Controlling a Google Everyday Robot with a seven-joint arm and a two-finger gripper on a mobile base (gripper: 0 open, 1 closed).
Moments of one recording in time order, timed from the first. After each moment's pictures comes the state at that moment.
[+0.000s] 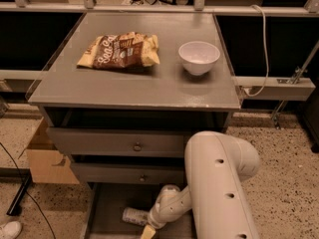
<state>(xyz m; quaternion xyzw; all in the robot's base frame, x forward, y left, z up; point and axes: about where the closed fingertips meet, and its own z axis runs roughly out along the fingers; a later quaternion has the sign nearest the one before) 0.447 0.042 0.165 -0.51 0.84 0.15 0.08</state>
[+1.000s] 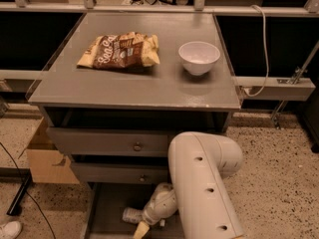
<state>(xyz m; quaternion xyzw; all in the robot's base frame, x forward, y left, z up) 0.467 0.072 0.148 -0.52 0.83 0.17 0.10</state>
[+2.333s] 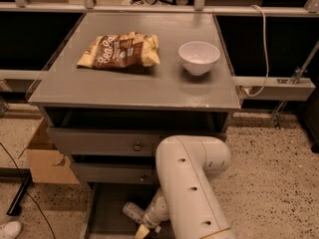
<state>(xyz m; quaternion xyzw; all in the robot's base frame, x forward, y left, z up) 0.458 0.071 0.119 -0.51 0.84 0.18 0.08</state>
